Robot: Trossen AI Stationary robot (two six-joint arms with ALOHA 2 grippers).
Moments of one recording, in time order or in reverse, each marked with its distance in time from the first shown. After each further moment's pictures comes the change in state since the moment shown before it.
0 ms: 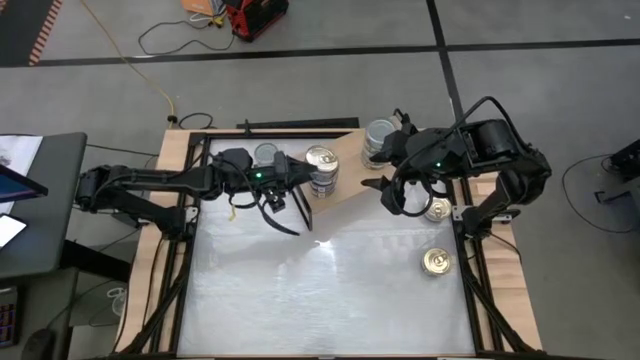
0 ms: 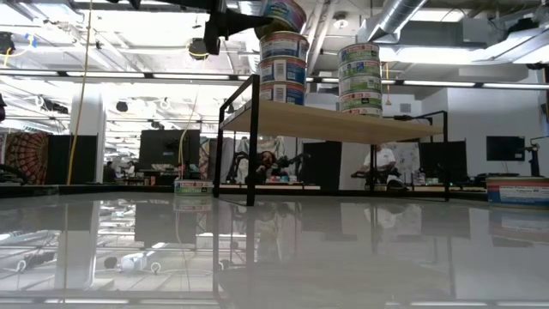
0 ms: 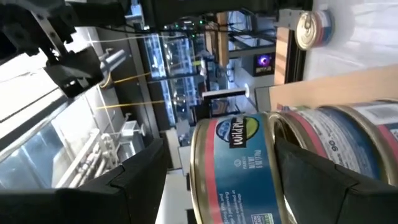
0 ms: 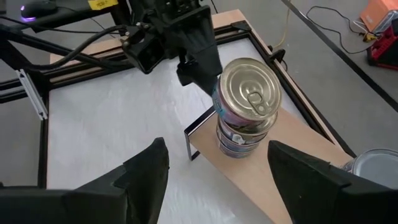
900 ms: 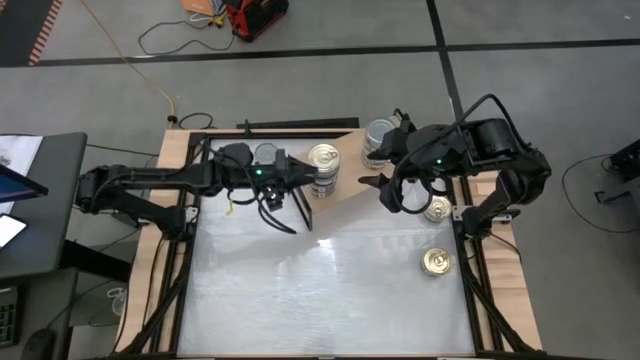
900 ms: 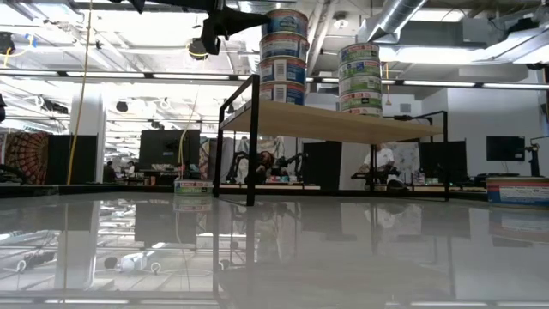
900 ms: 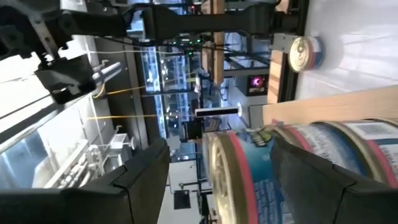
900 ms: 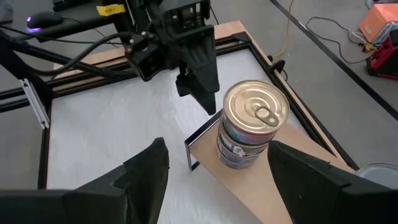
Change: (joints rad) left arm 0.047 0.000 0.020 -0.049 0.127 -0.062; right arm -0.009 0.000 0.000 0.044 0.000 -0.027
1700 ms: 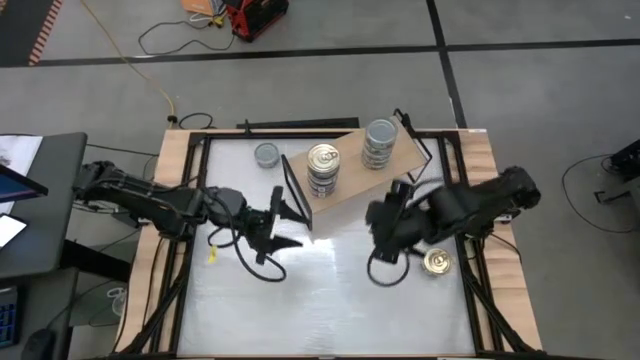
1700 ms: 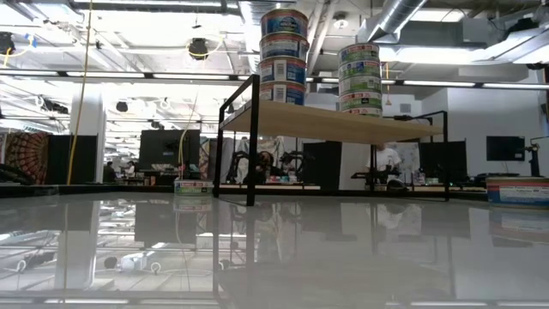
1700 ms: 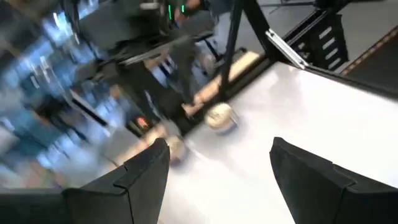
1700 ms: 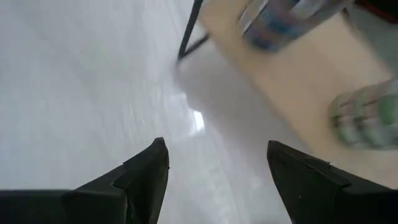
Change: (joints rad) left arm -0.398 -0.050 0.000 -0.189 -0.152 -0.987; right arm 0.250 0.009 -0.523 -0.070 0.124 0.256
